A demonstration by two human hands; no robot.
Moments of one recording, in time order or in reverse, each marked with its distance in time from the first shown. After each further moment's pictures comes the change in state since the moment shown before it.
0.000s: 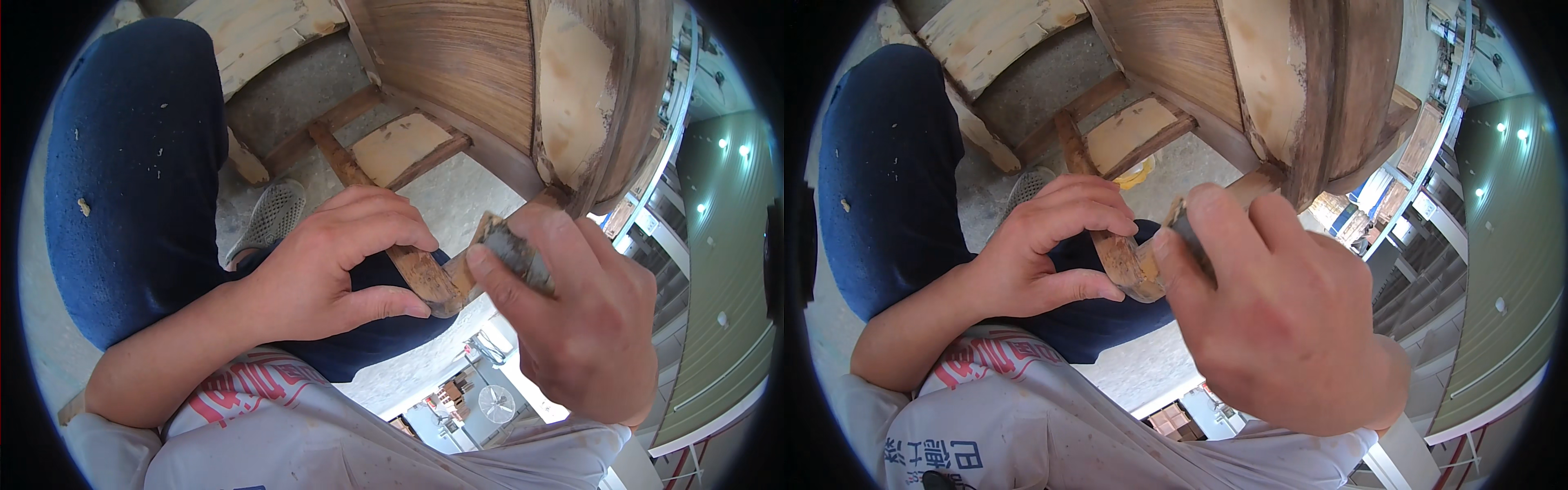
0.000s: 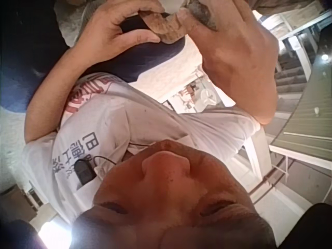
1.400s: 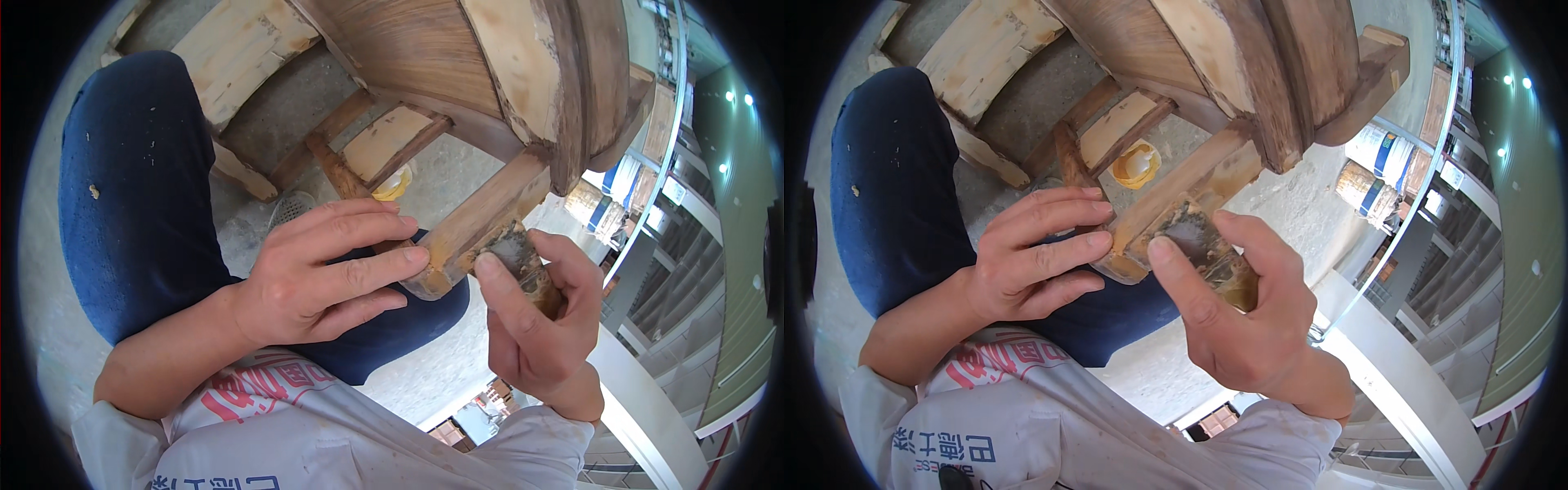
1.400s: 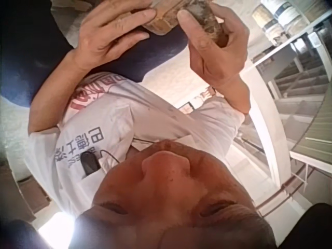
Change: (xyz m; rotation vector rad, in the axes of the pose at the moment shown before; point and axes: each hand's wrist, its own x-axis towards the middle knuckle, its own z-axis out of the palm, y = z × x) left_hand -0.004 0.004 0.003 0.316 -0.005 0.326; right_hand -0.061 -0.007 0.084 0.540 0.666 0.193
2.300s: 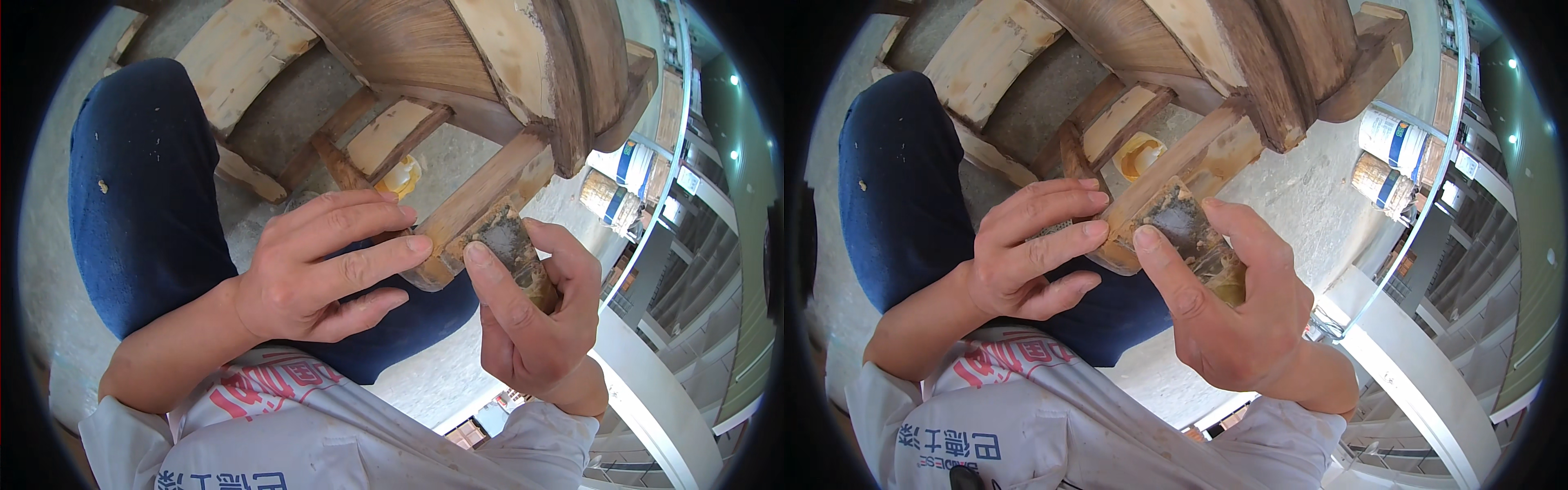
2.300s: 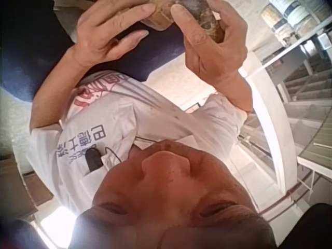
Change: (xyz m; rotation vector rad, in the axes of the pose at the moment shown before) left_hand 0.003 0.001 -0.001 0.059 -0.031 0.039; right_hand -0.023 -0.013 0.010 -0.132 0.031 0.140
